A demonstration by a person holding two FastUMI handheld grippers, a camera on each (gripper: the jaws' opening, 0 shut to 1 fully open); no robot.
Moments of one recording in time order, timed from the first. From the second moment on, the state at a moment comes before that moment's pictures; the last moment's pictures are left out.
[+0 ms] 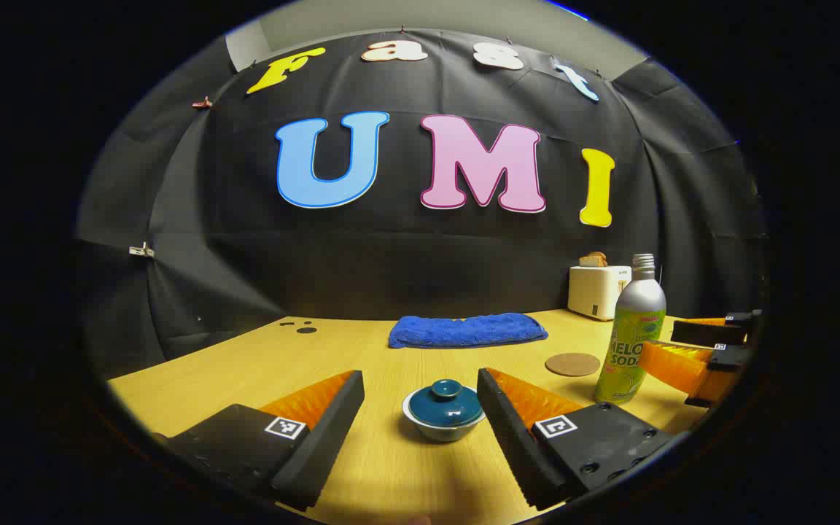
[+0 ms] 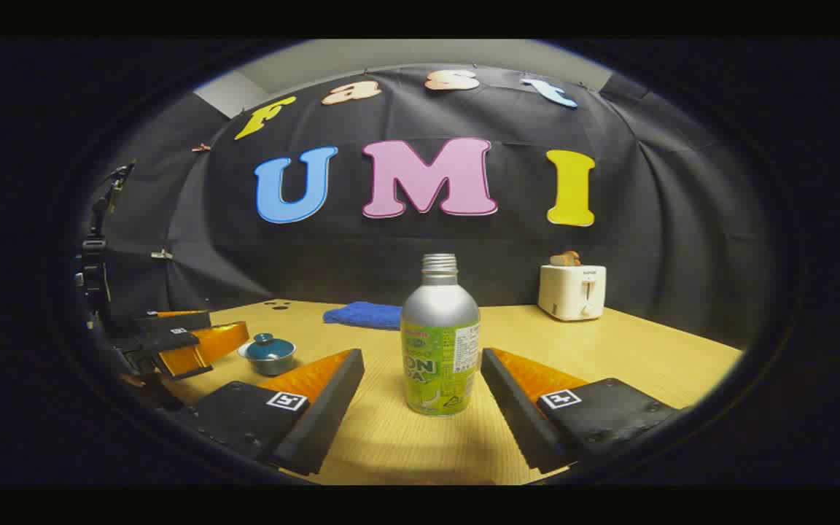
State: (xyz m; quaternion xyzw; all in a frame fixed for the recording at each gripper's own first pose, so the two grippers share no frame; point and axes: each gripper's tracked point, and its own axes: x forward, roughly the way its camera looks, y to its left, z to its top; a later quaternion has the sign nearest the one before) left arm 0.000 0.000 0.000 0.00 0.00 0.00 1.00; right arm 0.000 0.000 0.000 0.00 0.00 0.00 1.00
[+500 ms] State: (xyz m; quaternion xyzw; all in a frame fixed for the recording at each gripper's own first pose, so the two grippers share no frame) left arm 0.001 -0.002 -0.001 0.00 0.00 0.00 1.00; right arm 0.004 -0.004 0.001 0.00 0.00 -0.01 1.00
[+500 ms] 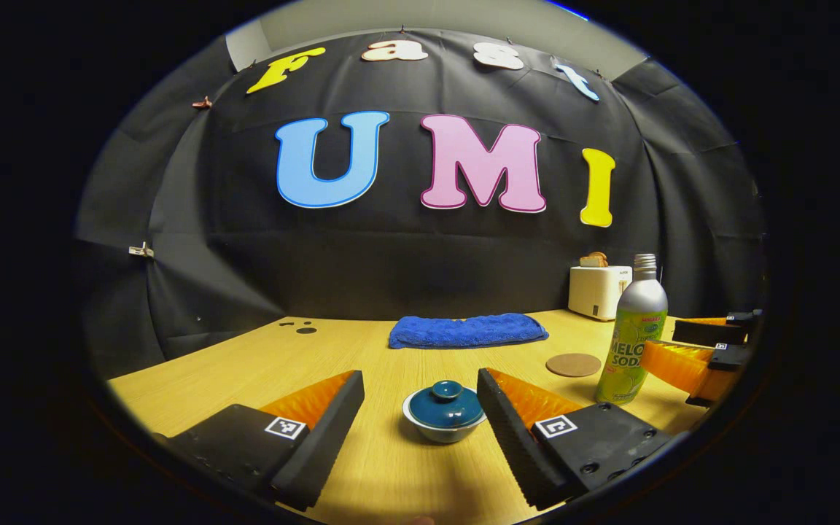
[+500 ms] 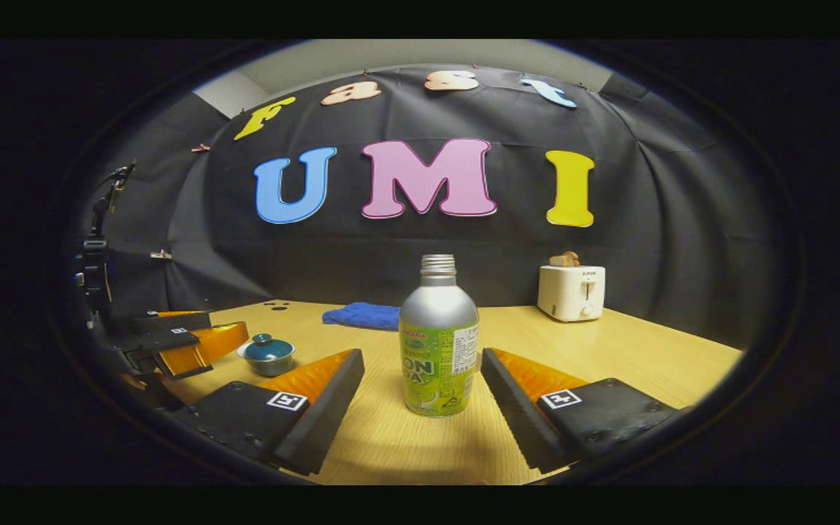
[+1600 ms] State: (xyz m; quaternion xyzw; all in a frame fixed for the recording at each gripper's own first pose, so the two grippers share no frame) left arm 0.055 -0.035 -0.026 0.07 0.08 -0.08 0.99; right arm 0.004 -0.004 0.001 0.00 0.00 -0.01 1.00
